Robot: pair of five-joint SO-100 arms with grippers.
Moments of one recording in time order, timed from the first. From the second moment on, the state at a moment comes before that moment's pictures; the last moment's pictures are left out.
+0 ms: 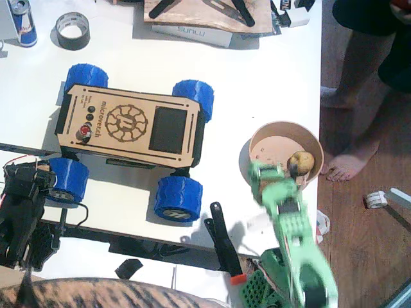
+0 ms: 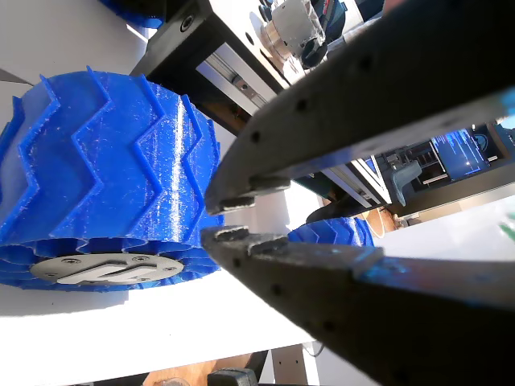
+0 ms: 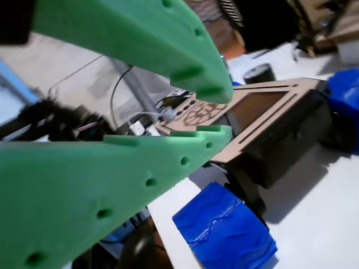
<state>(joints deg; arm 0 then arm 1) -0.9 168.8 175.9 61.6 -29.9 -25.5 158.4 155.4 37.8 6.4</state>
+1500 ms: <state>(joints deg) -0.9 168.8 176.0 61.4 -30.0 -27.2 185.6 172.7 57.3 6.3</state>
